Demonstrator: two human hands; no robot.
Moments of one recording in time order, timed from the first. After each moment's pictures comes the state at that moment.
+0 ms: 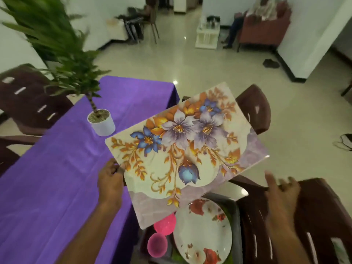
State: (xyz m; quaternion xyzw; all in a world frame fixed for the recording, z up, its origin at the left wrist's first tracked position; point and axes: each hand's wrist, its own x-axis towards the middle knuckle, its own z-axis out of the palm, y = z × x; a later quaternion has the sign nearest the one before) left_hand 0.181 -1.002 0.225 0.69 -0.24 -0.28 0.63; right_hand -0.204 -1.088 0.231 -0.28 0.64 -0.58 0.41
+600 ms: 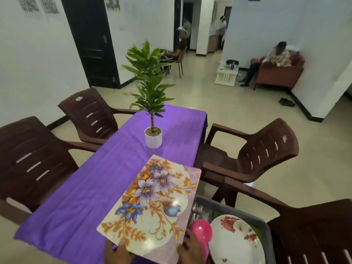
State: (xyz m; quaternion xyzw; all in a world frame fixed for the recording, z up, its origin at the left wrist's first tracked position) left_hand 0.297 -0.748 0.065 0.72 0.12 -0.35 0.59; right_hand 0.083 -0.835 0.154 -0.47 0.55 -0.27 0.63
